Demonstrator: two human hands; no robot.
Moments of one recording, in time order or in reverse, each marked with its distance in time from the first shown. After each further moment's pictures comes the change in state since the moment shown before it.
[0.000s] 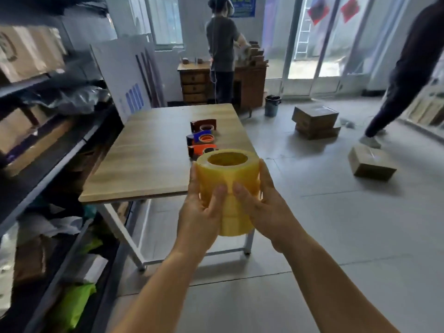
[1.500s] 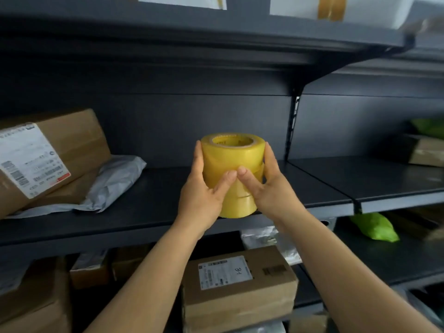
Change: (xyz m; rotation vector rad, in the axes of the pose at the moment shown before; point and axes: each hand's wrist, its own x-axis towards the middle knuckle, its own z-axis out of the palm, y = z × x) left_hand -0.417 0.142 -0.579 0.546 1.425 0.149; right_hand -0.267 -0.293 0.622 0.266 -1.283 -0.535
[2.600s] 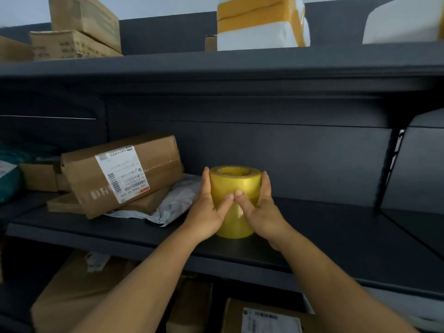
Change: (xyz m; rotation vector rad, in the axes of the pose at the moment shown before) left_hand 0.046 -0.039 -0.083 0.391 0.127 -0.173; right_hand 0.094 0.016 0.098 0.061 -0.424 -0.006
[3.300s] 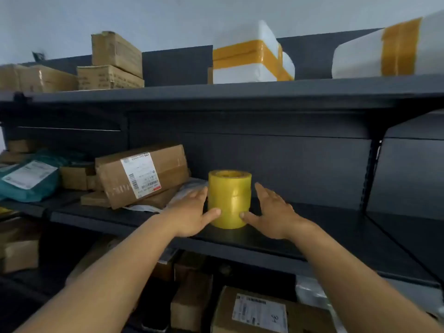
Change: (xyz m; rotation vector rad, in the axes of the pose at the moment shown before) left_hand -0.053 0.041 -0.041 0.815 -0.207 -0.019; right_hand -0.051 -0.023 -0.055 -0.783 -0.174 -0.091
